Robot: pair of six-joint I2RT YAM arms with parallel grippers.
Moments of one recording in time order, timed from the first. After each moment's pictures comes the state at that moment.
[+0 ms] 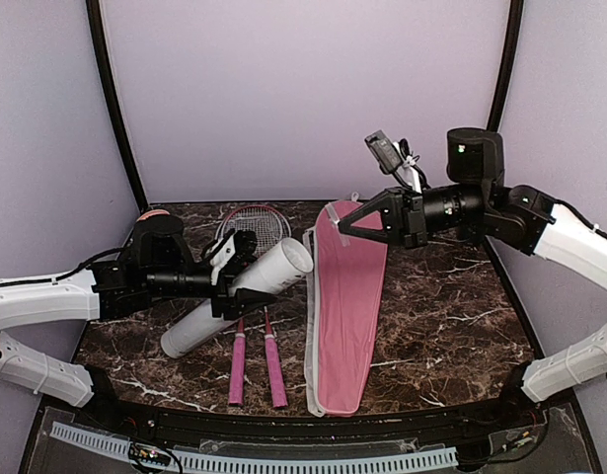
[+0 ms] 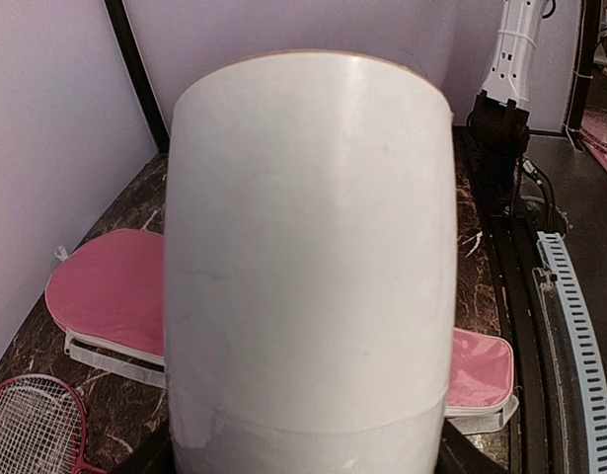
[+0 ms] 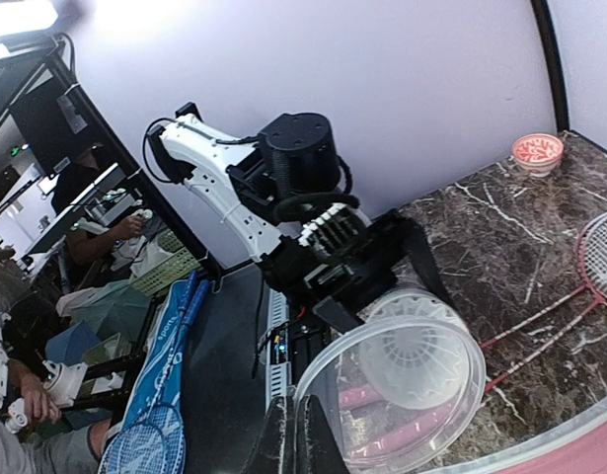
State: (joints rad) left arm -0.84 1.15 0.74 0.08 0.41 0.28; right arm 0.82 1.22 1.25 -0.28 -0.81 0.30
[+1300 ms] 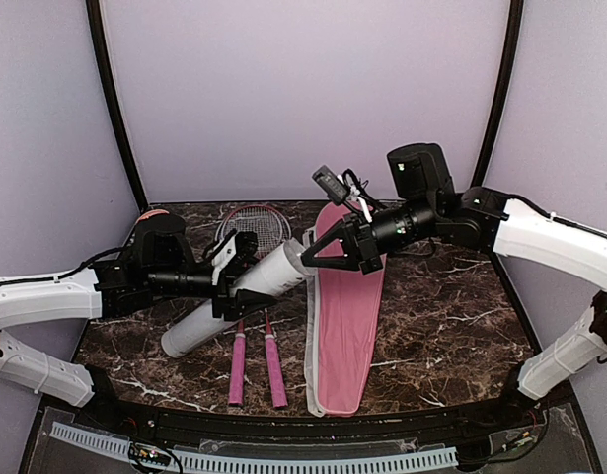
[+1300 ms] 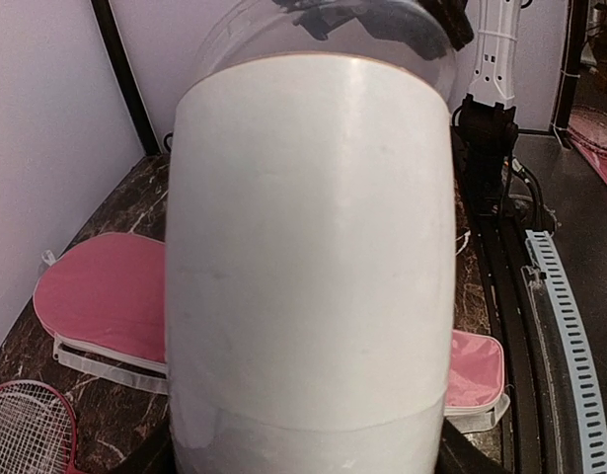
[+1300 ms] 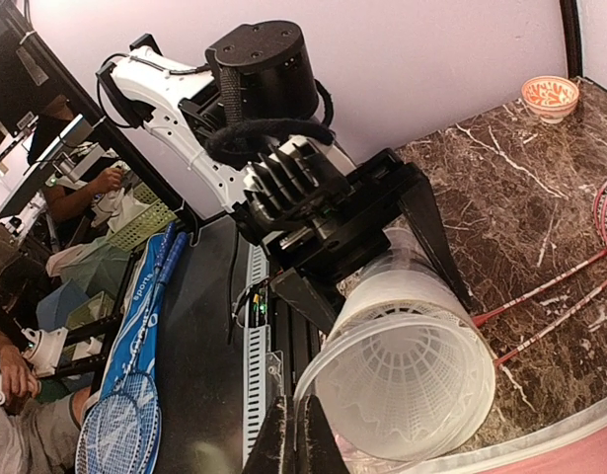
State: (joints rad) left arm -0.84 1.17 0.74 0.08 0.45 0.29; right arm 0.93 1.41 1.32 -0.34 -0.75 0.20
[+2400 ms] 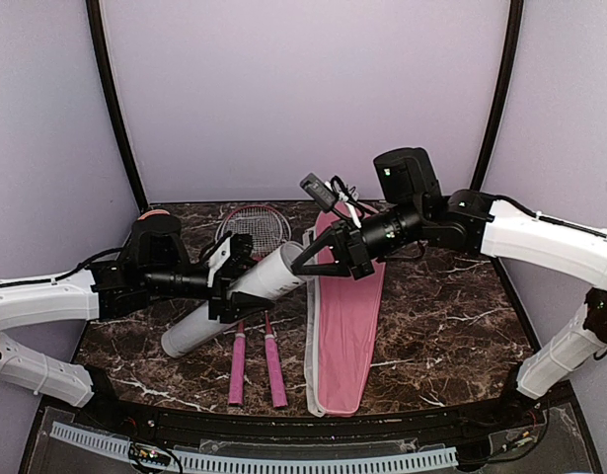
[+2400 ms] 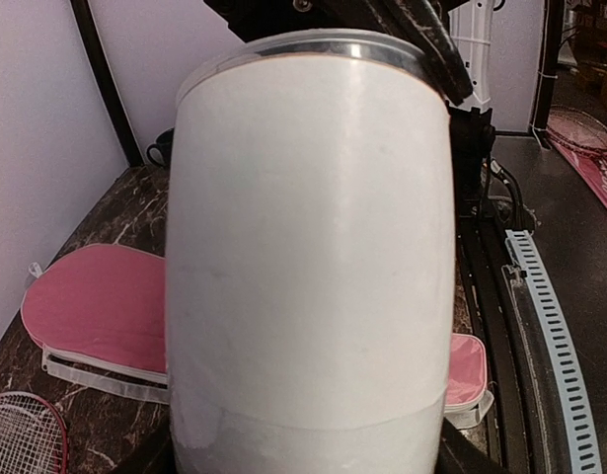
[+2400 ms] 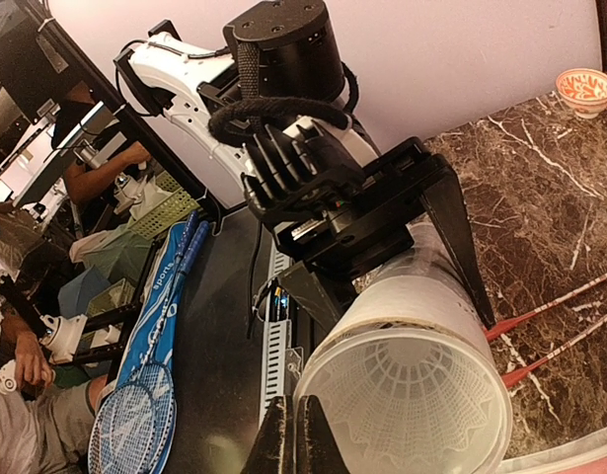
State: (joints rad) left arm -0.83 1.14 0.73 0.08 0.52 0.29; right arm 0.94 1.47 1.33 -0.32 -0.79 0.20
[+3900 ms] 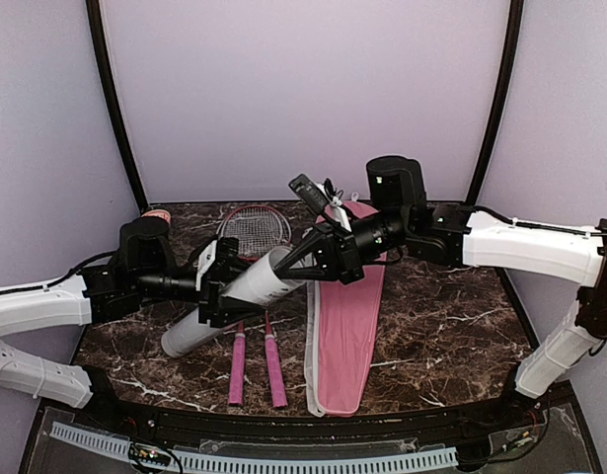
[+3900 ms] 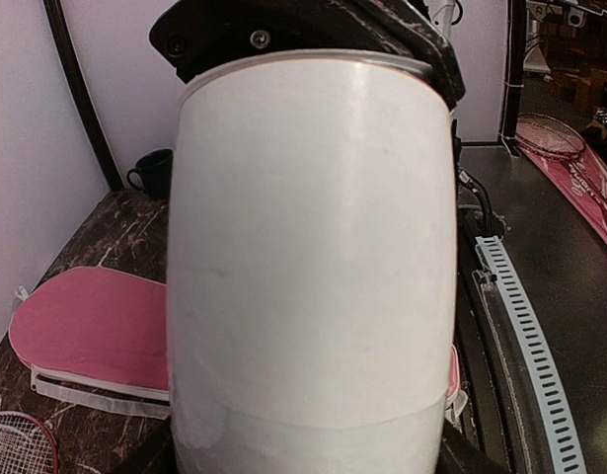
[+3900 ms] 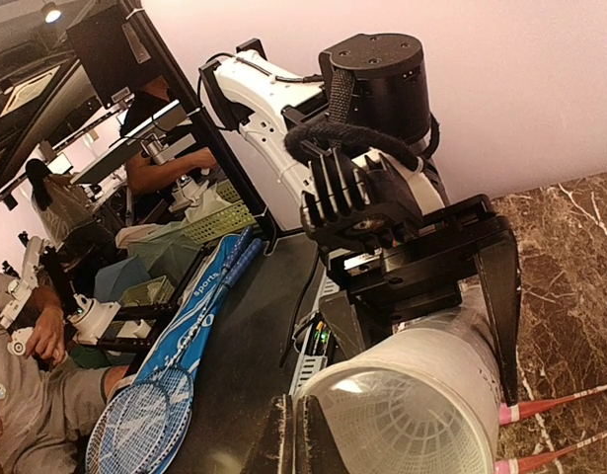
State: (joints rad) left arm -0.82 1.08 0.68 0.11 0.62 0.29; right arm 0.97 1.54 1.27 -0.01 -0.96 0.23
